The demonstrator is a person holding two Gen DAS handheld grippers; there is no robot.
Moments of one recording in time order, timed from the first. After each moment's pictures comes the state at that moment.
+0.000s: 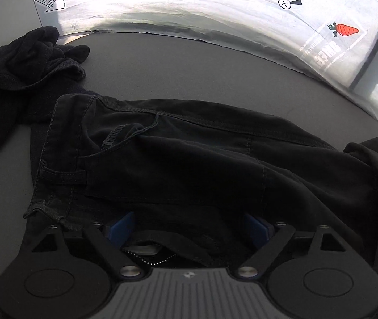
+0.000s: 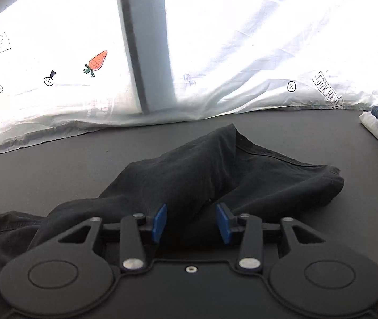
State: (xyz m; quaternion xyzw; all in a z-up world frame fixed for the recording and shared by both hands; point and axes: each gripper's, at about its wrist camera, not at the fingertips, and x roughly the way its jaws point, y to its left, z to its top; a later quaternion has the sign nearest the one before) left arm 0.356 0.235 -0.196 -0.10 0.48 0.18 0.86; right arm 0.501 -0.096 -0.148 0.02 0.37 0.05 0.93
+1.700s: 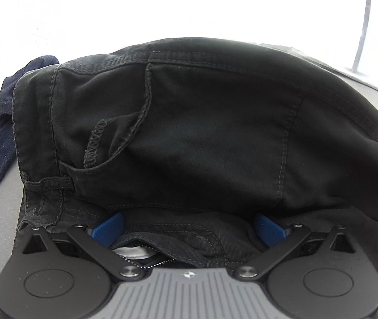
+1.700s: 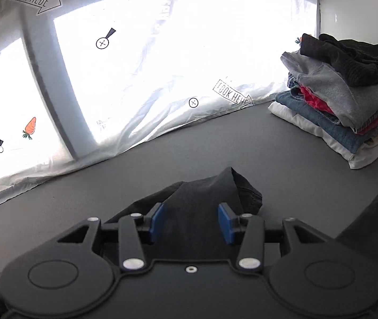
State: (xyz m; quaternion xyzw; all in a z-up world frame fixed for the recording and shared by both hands) left arm 0.353 0.214 -0.215 -0.04 0.45 0.21 0.87; right arm 0.439 -0.202 -0.113 0.11 0.33 -0.06 0.94
